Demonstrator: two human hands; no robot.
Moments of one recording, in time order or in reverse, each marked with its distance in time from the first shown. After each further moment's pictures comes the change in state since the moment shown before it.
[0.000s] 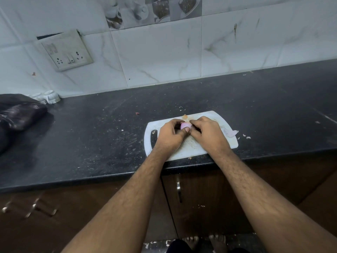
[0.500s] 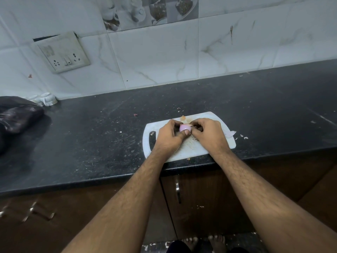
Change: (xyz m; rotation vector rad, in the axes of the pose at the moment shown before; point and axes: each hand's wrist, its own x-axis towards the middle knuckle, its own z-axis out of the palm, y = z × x) left_hand -0.005 0.008 -0.001 0.054 -0.004 0.000; right_hand 0.000 -0.002 -0.006 0.142 0.069 0.140
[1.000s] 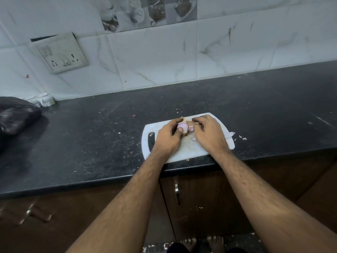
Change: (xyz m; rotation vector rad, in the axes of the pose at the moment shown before) left_hand 0.005 -0.006 0.002 -0.018 -0.009 0.060; right_hand 0.006 0.006 0.004 -0.040 0.031 -0.008
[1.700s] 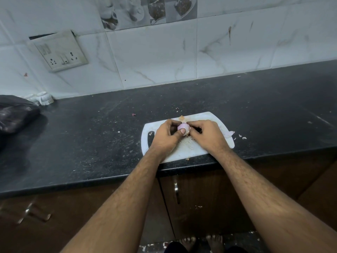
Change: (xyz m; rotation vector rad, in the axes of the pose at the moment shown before) left_hand 0.000 -0.008 -0.004 -0.222 -0.030 -0.094; right_hand -0.005 -0.001 -0.006 0.092 -0.131 -0.075
